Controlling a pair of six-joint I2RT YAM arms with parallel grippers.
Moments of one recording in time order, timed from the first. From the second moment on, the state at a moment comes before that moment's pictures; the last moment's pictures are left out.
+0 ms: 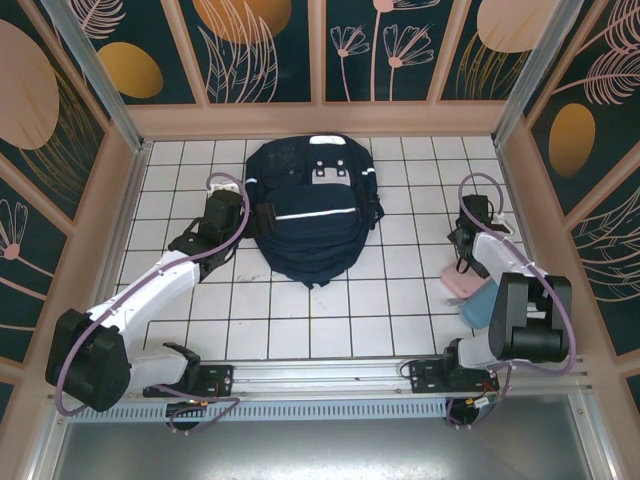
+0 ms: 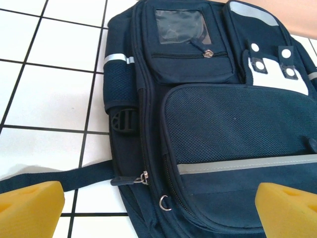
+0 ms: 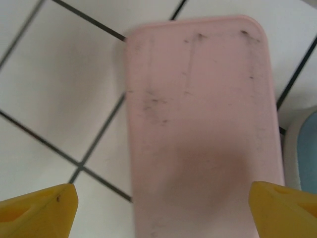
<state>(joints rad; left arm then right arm) -0.46 1.25 0.83 -0.21 -0.19 -0.49 -0.07 1.44 0.79 -0.53 0.37 0.84</state>
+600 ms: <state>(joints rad) -0.46 1.33 0.90 -0.17 0.02 -0.50 0.12 1.59 0.86 -0.45 0.34 0.69</state>
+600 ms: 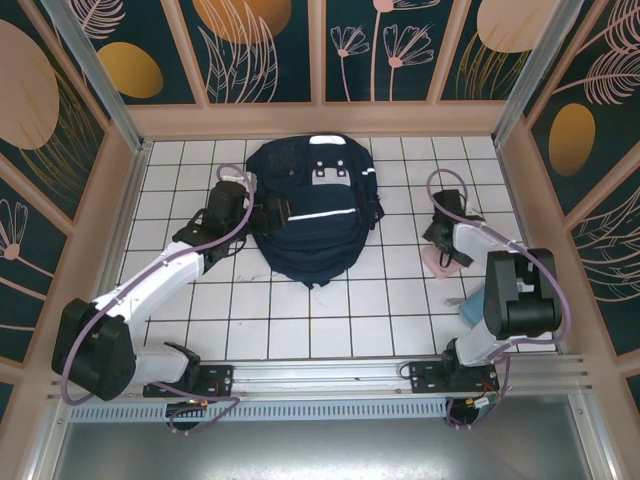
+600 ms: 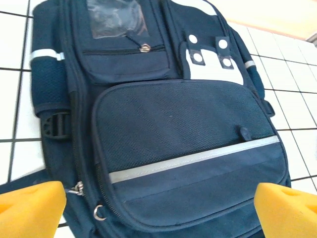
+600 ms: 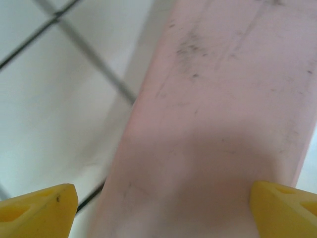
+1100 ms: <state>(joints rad) -0.58 1.50 1.01 -0.13 0.10 -0.52 0.28 1.58 0.95 -0.44 0.15 0.59</state>
